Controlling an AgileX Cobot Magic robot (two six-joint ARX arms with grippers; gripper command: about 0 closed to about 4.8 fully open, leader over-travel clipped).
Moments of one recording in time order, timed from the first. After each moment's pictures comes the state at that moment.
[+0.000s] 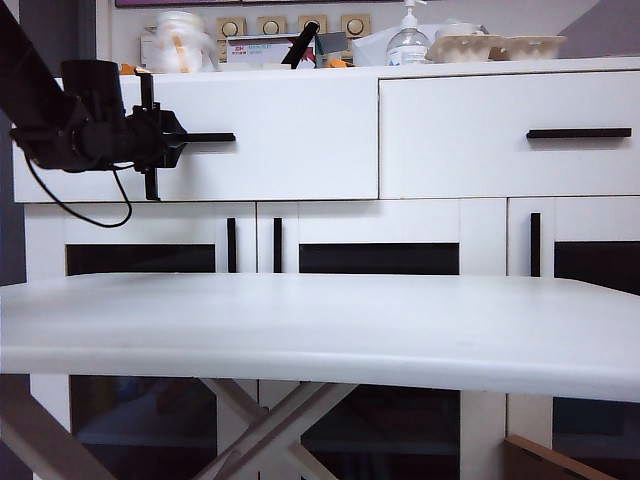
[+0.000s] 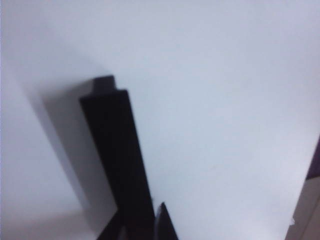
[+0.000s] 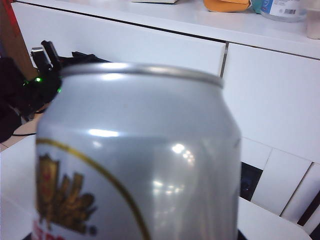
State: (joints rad) left arm -0.09 2.29 1.74 0.85 0.19 -1.46; right arm 0.50 1.04 1.25 -0.37 0.02 0.02
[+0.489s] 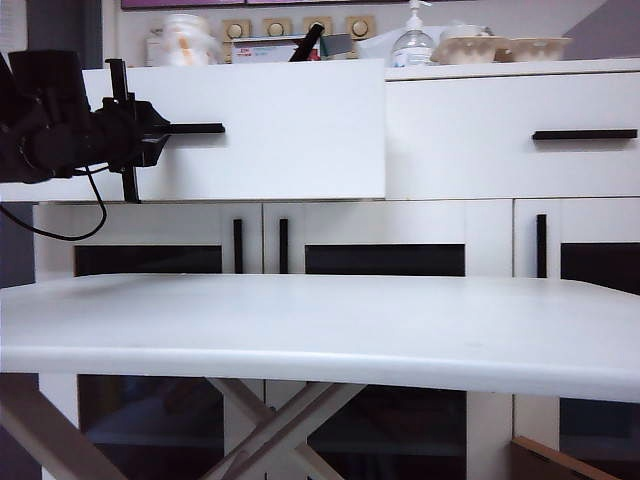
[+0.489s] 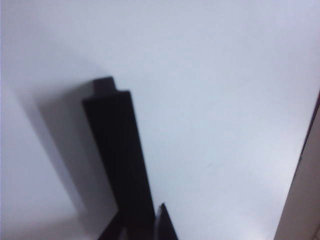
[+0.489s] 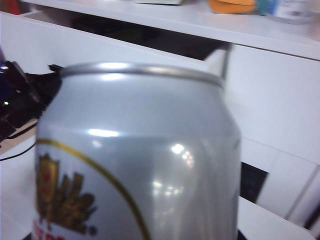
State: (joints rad) left arm -0.09 2.09 1.29 1.16 0.19 -1.46; right arm 0.51 1.04 1.25 -0.37 0.02 0.02
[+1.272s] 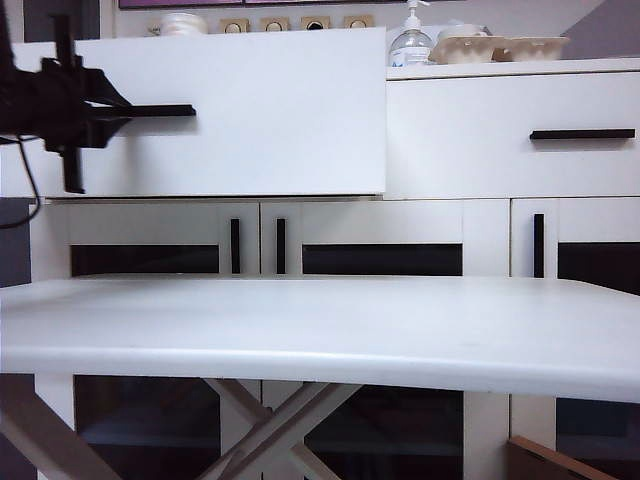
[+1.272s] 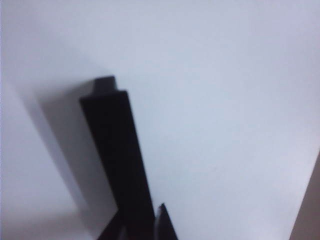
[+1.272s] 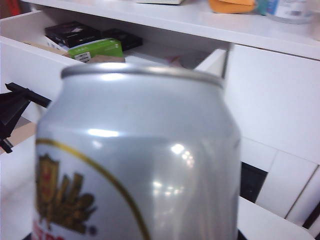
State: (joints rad) left arm -0.09 1.69 0.80 1.15 0.17 -1.44; right arm 0.51 1.04 1.25 -0.37 0.02 0.02
